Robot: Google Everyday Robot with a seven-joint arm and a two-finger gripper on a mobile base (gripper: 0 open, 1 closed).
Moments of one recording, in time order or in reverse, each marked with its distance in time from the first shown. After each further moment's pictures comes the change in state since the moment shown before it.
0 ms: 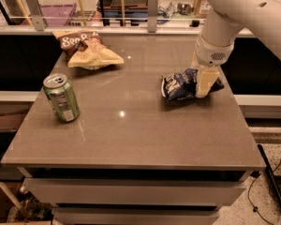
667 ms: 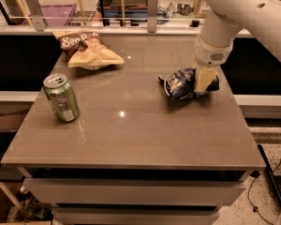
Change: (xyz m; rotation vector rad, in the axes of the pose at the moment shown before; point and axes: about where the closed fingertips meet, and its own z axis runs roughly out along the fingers) arm -0.001 -0.002 0.004 0.004 -0.003 -0.002
